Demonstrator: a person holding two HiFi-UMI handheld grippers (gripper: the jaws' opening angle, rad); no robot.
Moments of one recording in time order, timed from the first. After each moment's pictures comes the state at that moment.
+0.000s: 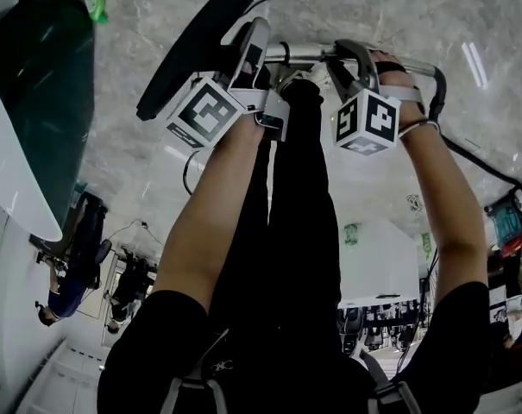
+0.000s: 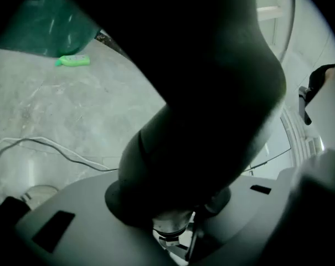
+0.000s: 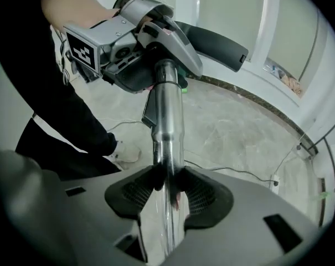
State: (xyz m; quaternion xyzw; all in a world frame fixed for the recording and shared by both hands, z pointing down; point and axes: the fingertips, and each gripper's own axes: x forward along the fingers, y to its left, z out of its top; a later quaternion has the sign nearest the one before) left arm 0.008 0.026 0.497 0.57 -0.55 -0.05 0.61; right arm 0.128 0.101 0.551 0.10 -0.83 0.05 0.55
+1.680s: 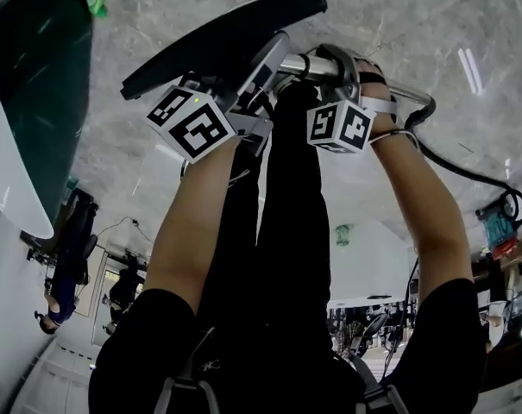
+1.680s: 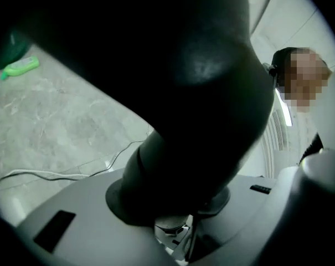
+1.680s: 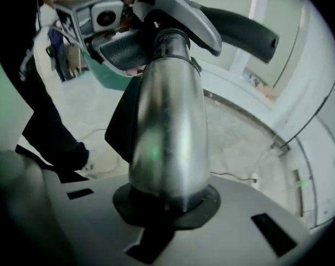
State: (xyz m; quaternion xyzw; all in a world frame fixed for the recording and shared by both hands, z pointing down) left arm 0.037 0.022 0.443 0.72 -0.39 -0.04 0.57; right arm 0.102 0.088 0.554 0.23 -0.82 0.02 0.52
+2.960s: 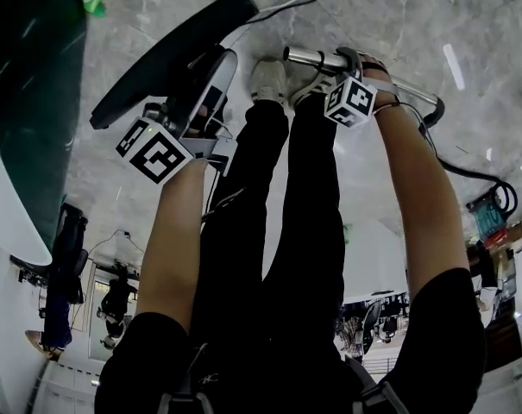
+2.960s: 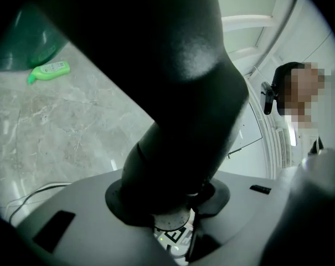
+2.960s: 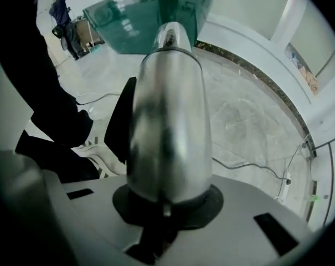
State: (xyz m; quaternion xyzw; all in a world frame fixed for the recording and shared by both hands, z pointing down) left arm -0.153 0.034 0.489 0.67 -0.43 -0.08 0.61; right arm 0.058 0.124 0.716 0.10 -0.76 0.05 0.64
